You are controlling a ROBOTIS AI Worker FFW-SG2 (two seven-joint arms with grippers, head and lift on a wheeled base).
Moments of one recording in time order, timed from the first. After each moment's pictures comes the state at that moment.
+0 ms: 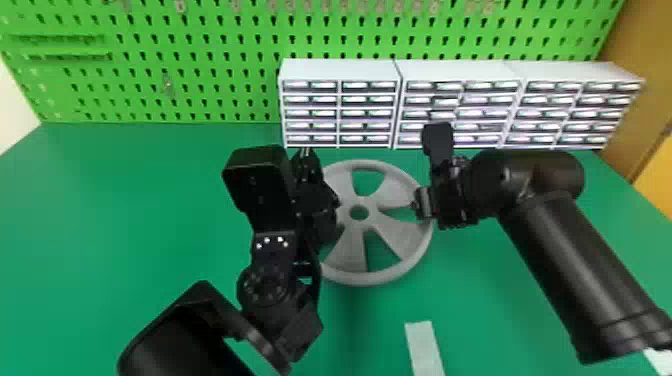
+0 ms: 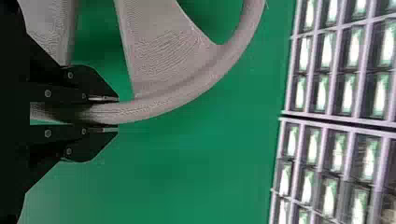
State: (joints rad) left arm -0.01 0.22 -0.57 -2.12 0.32 0.26 0.65; right arm -0.70 -0.12 0.33 -1.20 -0.55 1.14 -0.44
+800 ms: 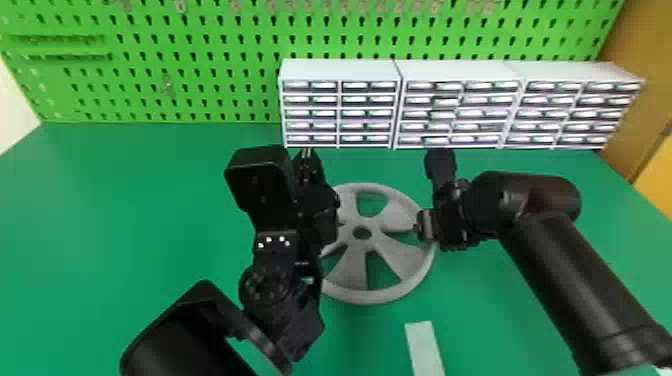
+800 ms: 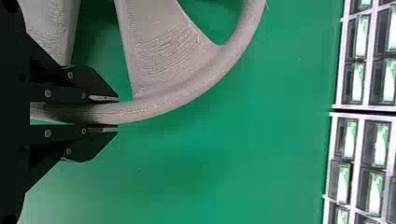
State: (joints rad) left arm -0.02 0.22 -0.57 -2.12 0.33 0.27 0.65; right arm -0.67 -0.12 0.32 -1.12 -0.58 1.12 -0.44
